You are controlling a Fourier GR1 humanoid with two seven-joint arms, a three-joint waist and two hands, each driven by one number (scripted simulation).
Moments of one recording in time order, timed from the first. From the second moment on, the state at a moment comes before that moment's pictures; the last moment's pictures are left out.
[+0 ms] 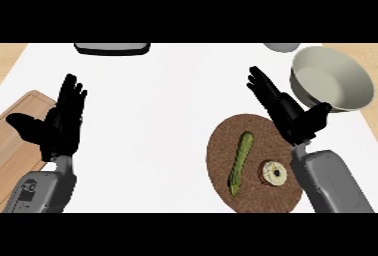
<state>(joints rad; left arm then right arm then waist) -0.22 0.25 -0.03 -1.47 0.21 0.33 0.07 -0.38 -0.23 0.19 -1.39 -0.24 0.08 0.04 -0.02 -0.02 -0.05</state>
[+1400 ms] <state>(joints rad) -0.14 0.19 -0.23 -1.54 0.30 0.05 0.12 0.29 -0.66 0.26 -2.12 0.63 -0.07 0.35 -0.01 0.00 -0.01</state>
